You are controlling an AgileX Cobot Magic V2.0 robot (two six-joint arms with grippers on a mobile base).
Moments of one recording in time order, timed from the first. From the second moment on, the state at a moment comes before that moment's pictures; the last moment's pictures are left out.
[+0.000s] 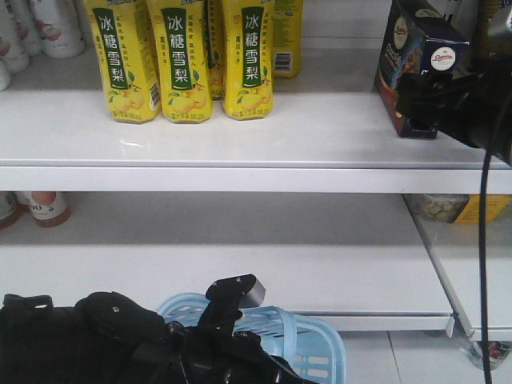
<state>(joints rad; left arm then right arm) -0.85 1.61 -0.74 -1.63 0.51 0.90 0.26 1.18 -0.92 -1.37 0.09 1.56</state>
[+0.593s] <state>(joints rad) -0.85 1.61 -0.74 -1.63 0.51 0.90 0.26 0.55 -0.63 -1.37 0.08 1.50</state>
